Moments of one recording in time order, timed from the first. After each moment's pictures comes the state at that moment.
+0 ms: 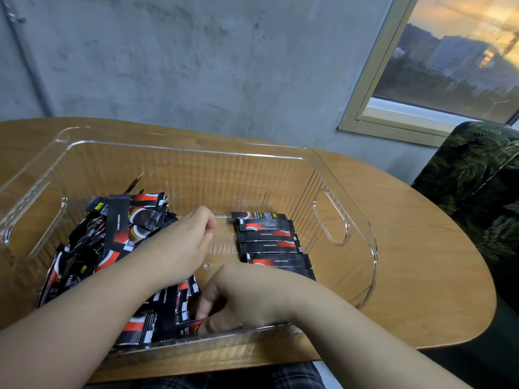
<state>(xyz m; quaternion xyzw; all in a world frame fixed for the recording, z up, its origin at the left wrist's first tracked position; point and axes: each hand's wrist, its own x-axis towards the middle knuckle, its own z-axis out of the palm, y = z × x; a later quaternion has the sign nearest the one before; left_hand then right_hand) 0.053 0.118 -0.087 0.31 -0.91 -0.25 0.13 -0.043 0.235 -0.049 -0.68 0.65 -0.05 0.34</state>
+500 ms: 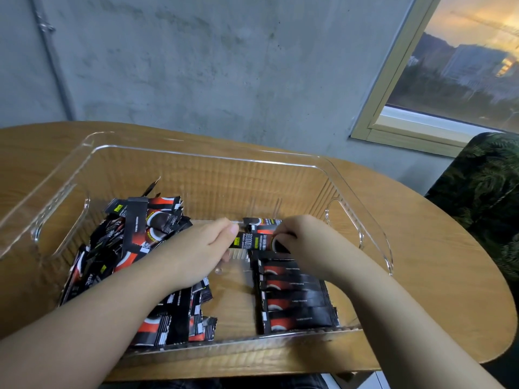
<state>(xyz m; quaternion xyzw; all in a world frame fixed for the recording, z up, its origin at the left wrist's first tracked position) 0.058 0.128 -0.071 0.32 -0.88 -0.35 0.10 -0.098 0.234 -0.026 -0.55 0.81 -0.11 0.14</state>
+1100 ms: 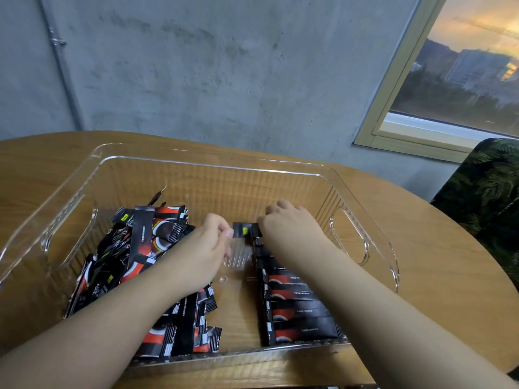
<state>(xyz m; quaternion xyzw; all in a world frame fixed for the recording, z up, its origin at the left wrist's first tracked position) 0.053 0.121 -0.081 0.34 -0.86 -0.34 0.16 -0.088 0.191 -0.032 -0.66 0.74 0.10 -0.11</state>
